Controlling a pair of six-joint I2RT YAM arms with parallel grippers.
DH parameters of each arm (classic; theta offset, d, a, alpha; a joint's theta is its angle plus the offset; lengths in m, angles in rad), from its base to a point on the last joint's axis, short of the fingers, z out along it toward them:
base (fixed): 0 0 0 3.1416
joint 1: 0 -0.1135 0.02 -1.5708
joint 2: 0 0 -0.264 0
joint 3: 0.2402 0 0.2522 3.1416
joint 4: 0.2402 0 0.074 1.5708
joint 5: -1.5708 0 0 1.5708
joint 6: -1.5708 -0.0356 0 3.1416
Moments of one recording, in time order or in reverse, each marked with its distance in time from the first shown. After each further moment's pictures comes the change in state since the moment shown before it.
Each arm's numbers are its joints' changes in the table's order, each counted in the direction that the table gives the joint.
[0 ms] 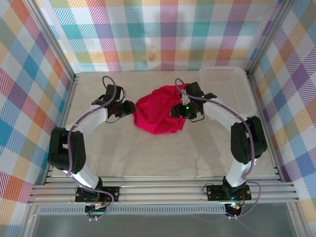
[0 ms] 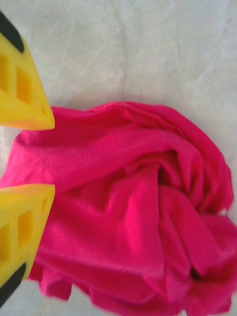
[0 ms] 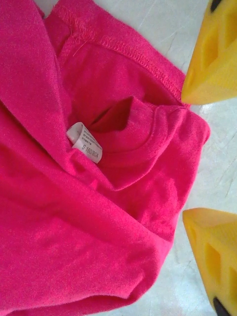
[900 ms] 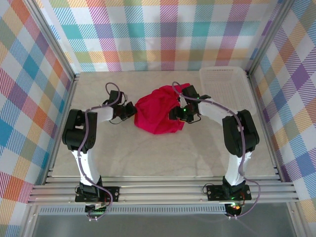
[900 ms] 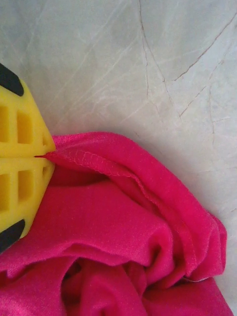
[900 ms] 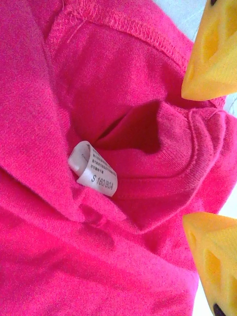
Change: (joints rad) left arm -0.064 -0.303 -0.016 -0.353 -0.155 0.106; right arm 0.000 -0.124 0.005 -0.051 0.024 -0.047
